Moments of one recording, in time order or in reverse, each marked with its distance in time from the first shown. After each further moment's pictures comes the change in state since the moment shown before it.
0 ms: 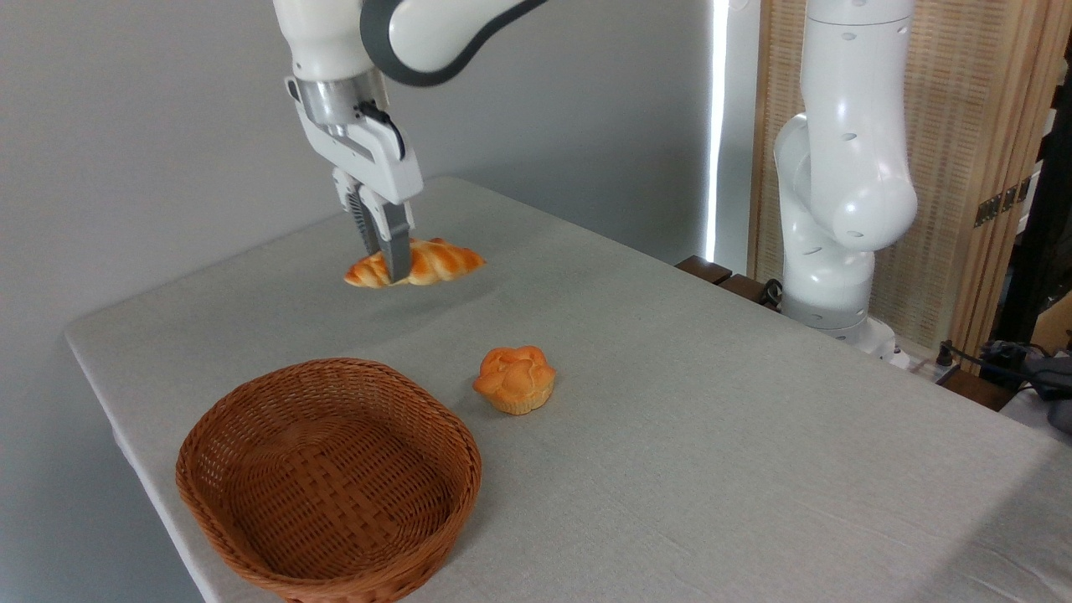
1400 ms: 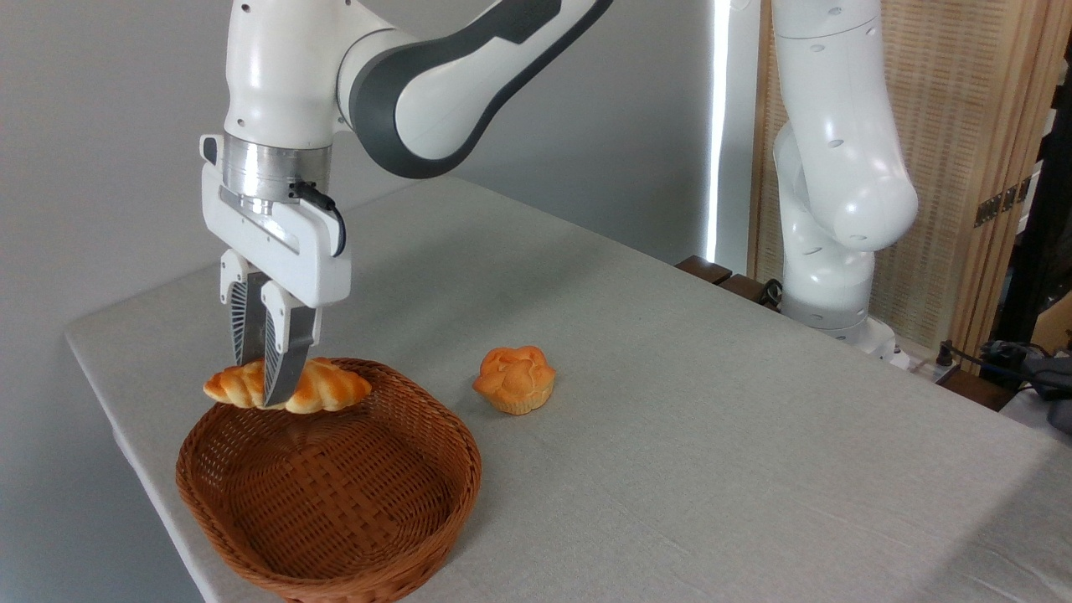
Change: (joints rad) arm 0.007 0.192 0.242 0.090 0.010 0.428 0.135
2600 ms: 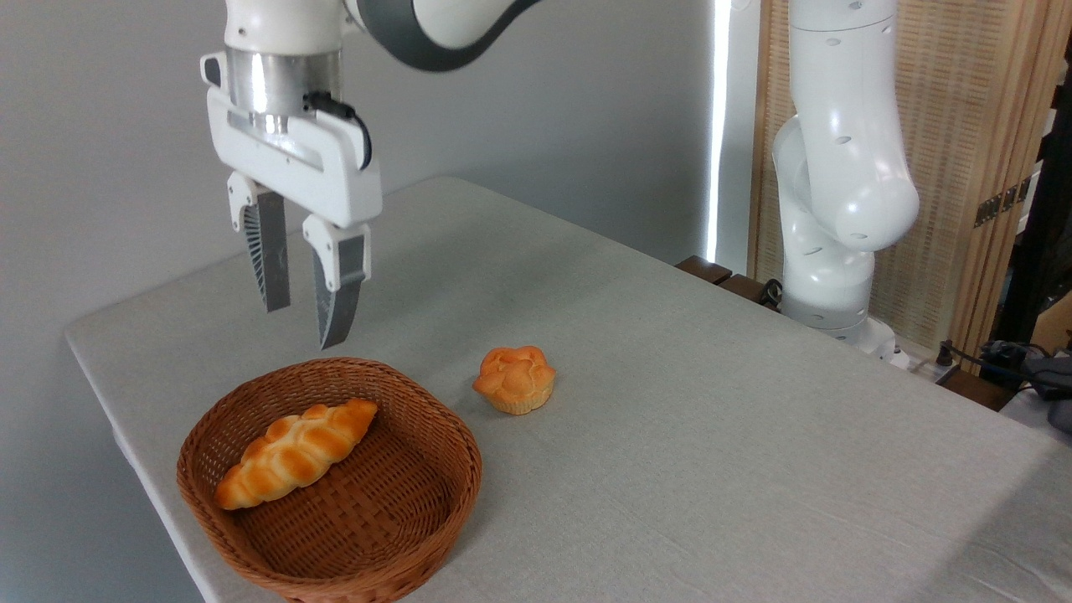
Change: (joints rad) arm 0.015 -0.101 0.026 0.128 0.000 -0.370 -0.001
